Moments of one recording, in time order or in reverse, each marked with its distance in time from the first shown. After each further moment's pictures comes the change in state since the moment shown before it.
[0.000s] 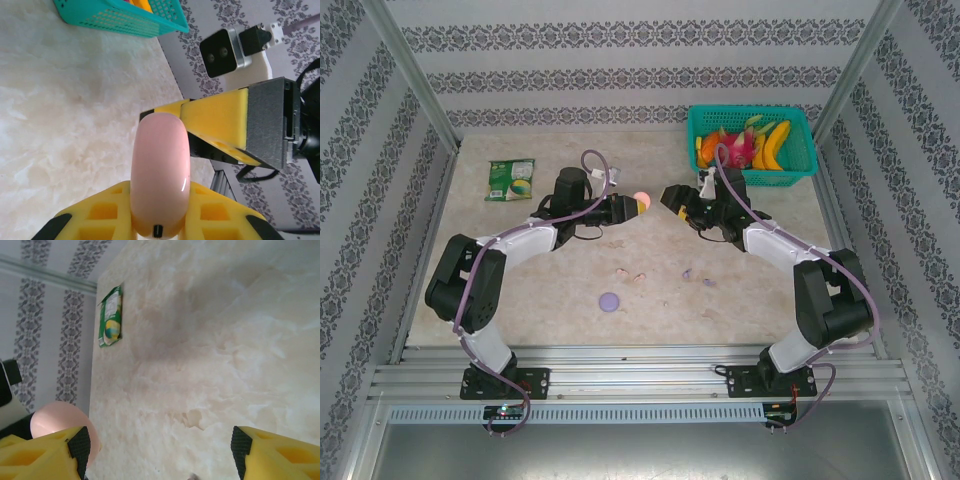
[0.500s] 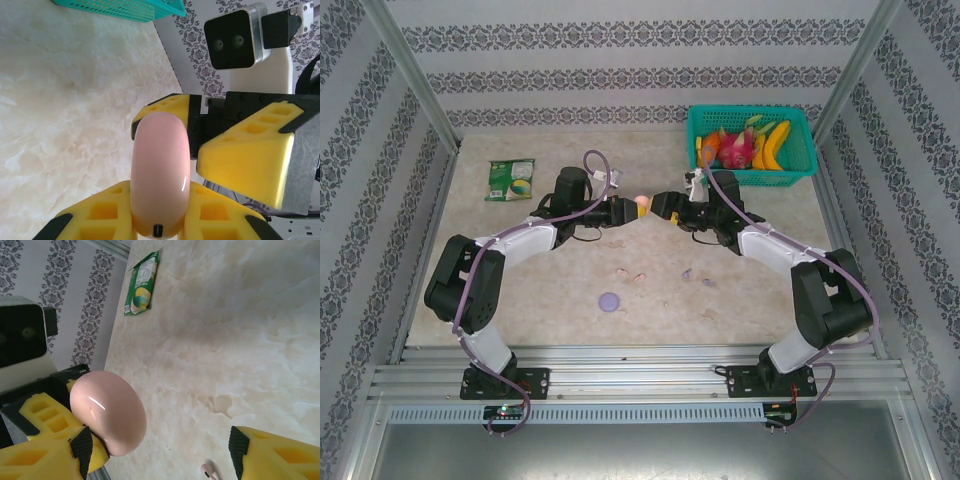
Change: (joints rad) left arm 0.000 -0.002 0.008 -0.053 0.035 0.026; right arm 0.047 0.000 -0.014 0.058 -0.100 -0.074
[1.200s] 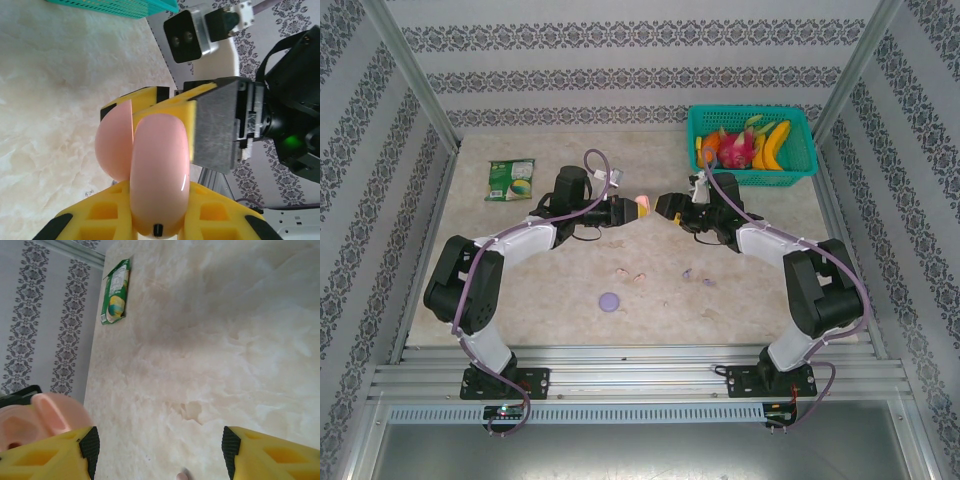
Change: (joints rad) left arm 0.000 -0.008 0.006 -0.008 0.031 0.003; right arm -0.030 0.073 -0.003 0.018 0.034 0.009
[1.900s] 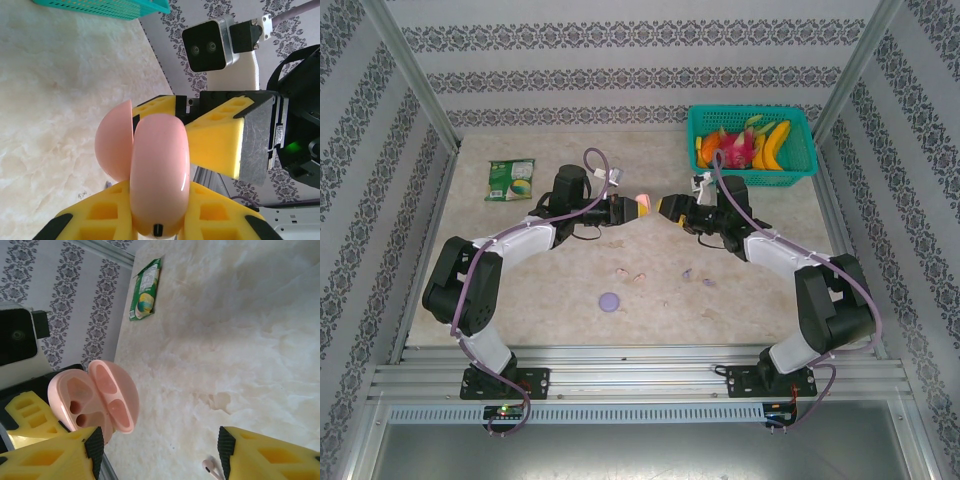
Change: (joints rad) left arm 0.000 -0.008 0.000 0.018 0.015 -0.013; right arm -0.001 -0.108 -0.074 0.065 -0.071 0.040
